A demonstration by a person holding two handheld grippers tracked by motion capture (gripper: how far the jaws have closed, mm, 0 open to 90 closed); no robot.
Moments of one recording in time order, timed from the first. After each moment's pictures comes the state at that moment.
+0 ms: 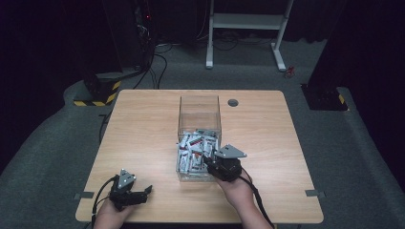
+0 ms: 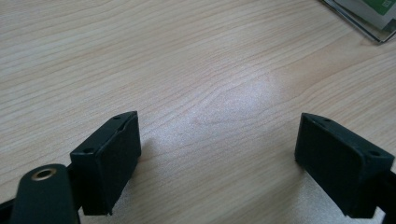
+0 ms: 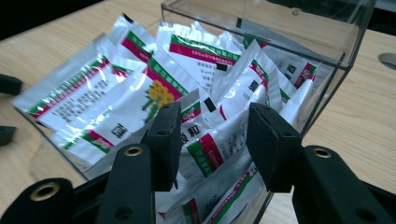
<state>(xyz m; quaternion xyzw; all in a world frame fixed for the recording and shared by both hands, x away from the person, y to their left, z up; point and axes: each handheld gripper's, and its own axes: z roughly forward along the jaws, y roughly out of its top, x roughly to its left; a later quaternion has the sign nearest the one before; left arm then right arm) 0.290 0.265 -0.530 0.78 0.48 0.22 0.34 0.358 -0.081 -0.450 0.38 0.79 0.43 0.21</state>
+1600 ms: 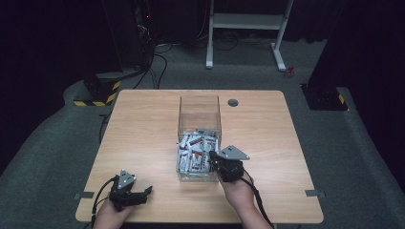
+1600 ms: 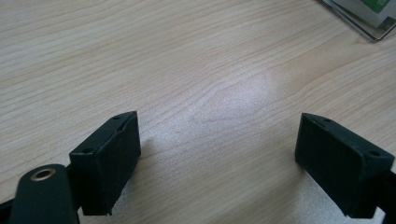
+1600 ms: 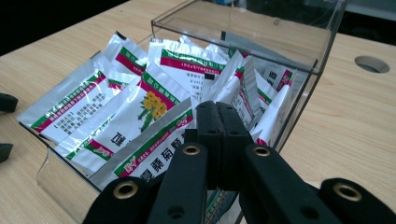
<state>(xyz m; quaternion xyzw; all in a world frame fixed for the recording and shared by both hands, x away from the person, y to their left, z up) 0.289 0.265 -0.530 0.78 0.48 0.21 0.34 0.350 -0.085 -0.443 0.40 0.77 0.44 0.22</state>
